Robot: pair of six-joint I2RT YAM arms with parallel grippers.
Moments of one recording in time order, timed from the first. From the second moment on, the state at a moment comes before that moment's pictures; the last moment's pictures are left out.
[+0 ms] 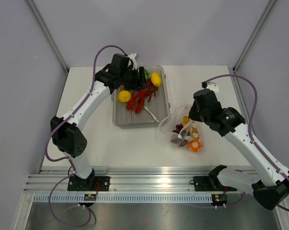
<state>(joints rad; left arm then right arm) -0.49 1.75 1.76 -0.67 0.30 -0.38 0.58 1.09 1.22 -0.88 0.35 0.66</state>
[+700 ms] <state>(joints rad) -0.41 2.14 1.85 -0.78 -0.27 -0.33 0.58 1.10 1.24 -0.91 0.35 0.66</state>
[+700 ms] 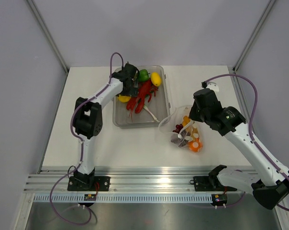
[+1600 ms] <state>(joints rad) -0.41 2.27 1.92 -0.75 -0.37 -0.29 0.58 1.10 1.24 -0.93 0.36 0.66</state>
